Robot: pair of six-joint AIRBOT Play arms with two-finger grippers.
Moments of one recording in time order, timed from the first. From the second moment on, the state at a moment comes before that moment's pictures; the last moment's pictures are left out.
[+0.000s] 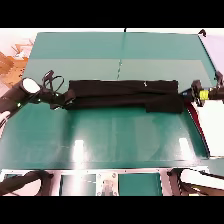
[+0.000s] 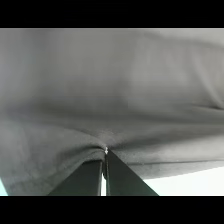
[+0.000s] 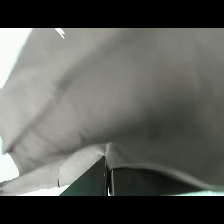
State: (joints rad) left arm -0.10 -1.28 0.97 1.03 -0.94 -1.69; right arm -0.53 -1.37 1.11 -0.77 1.25 1.47
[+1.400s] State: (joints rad) left arm 0.01 -1.74 1.67 0.97 -1.03 -1.72; right arm -0.58 -2.15 1.91 -0.80 1.55 1.28
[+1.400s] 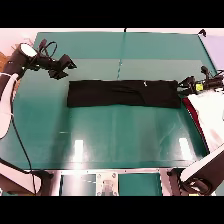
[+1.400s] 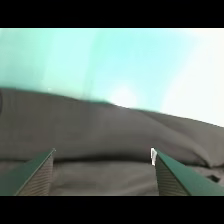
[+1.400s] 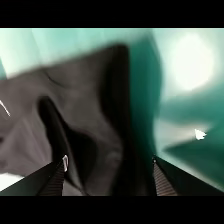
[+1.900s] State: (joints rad) left arm 0.01 -1.74 1.67 0.93 -1.08 -1.71; right arm -0.52 -2.22 1.90 -0.76 1.62 1.20
